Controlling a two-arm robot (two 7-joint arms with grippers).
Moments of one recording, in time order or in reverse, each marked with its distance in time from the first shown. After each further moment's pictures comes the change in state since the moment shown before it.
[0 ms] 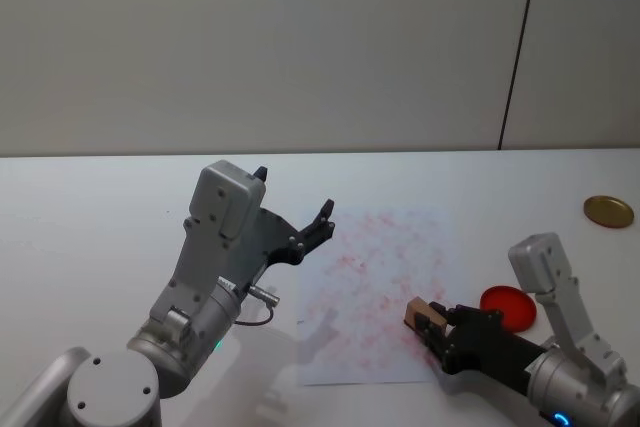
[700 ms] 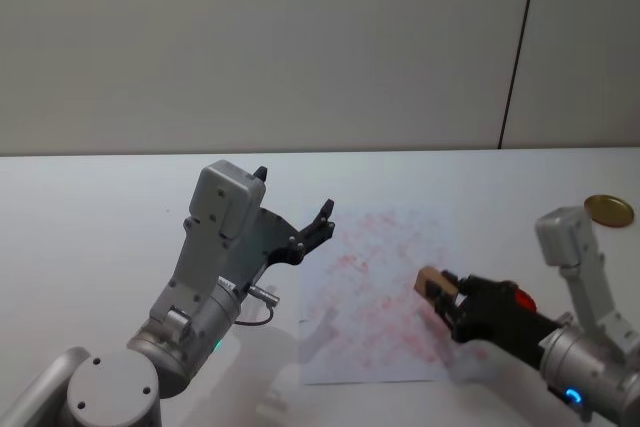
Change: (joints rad) left arm 0.000 0.000 0.000 0.000 0.000 0.000 0.000; right arm 0.000 0.013 0.022 -0.051 0.064 -0.017 -0.032
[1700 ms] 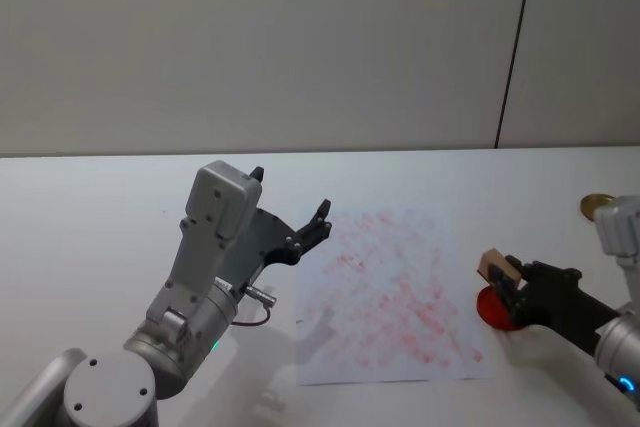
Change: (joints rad) left arm 0.000 0.000 0.000 0.000 0.000 0.000 0.000; right arm -0.015 0.072 0.065 -0.002 0.003 -0.020 -0.071
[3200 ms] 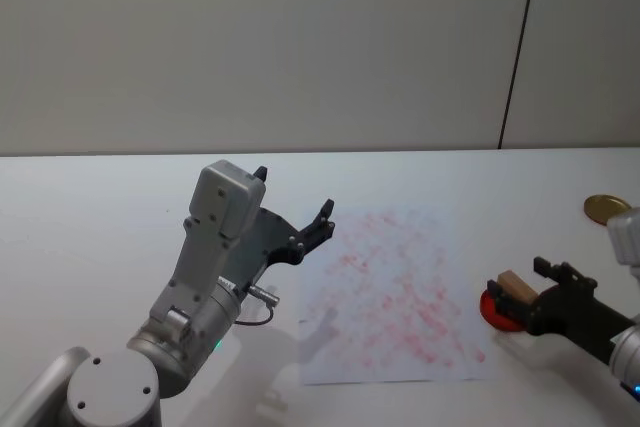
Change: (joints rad) left arm 0.000 0.000 0.000 0.000 0.000 0.000 0.000; right arm -0.013 0.020 0.008 0.012 -0.001 -0.011 -0.001
